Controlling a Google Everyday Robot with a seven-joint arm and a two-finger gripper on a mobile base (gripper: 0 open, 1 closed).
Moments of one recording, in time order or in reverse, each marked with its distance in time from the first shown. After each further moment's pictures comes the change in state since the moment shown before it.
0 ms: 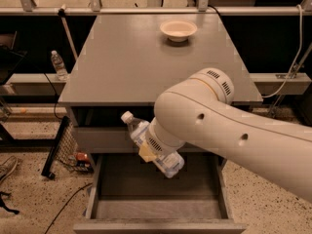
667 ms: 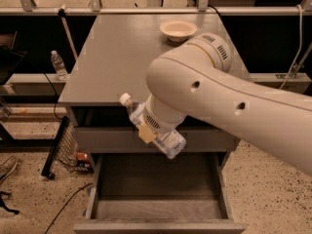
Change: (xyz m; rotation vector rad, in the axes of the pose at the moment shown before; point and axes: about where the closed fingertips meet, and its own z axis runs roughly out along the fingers) arm -0.033 -0.023 -0.035 0.054 0.018 -0.037
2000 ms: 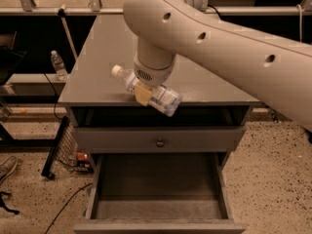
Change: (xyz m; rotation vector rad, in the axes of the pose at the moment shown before) arm -0.074 -0.063 -0.015 0.035 0.089 -0.182
